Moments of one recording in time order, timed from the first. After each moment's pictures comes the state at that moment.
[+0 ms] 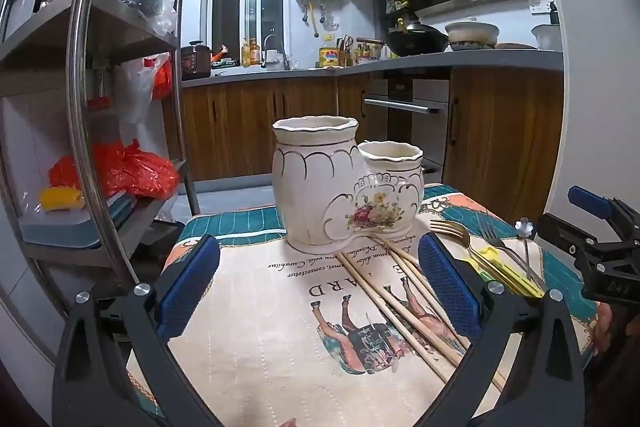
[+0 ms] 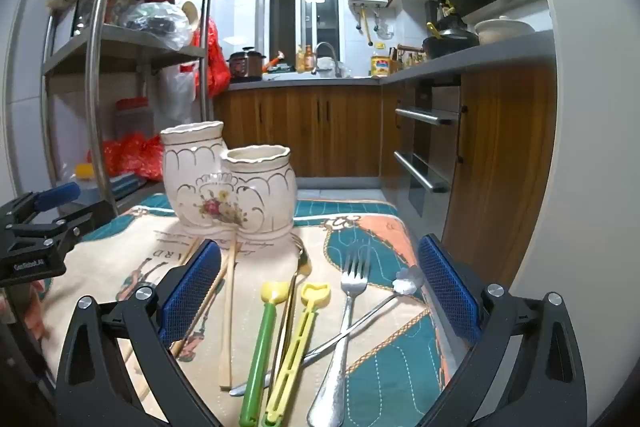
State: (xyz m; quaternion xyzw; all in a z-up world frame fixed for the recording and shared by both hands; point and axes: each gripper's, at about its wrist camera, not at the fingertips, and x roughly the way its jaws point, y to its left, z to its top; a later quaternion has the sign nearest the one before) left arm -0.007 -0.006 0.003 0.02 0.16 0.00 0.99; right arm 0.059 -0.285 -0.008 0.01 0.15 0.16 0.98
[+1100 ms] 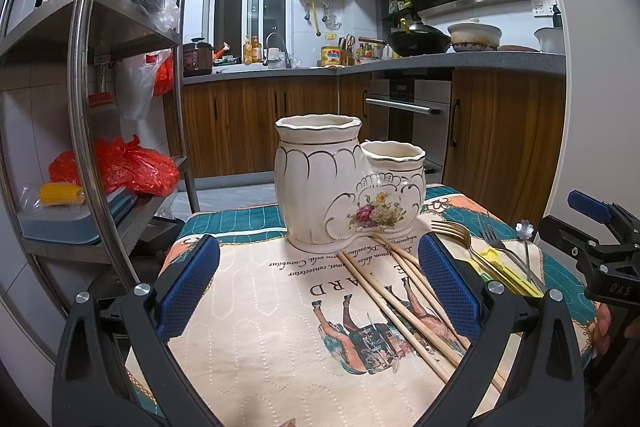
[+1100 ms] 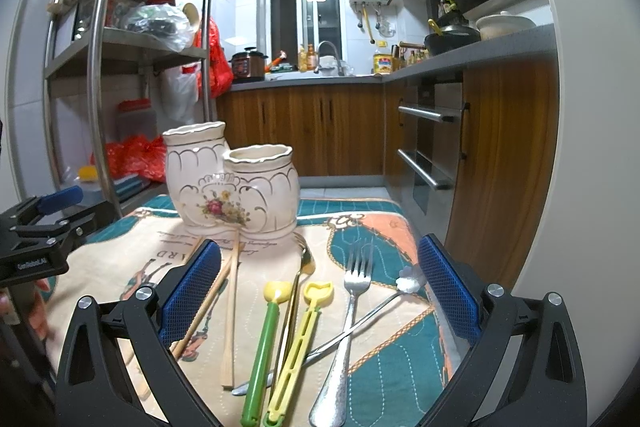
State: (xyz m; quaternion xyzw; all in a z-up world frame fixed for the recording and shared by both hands) left arm -0.005 -0.004 0.000 0.01 0.16 0.00 0.99; right arm 0.059 -0.286 -0.008 0.01 0.15 0.16 0.98
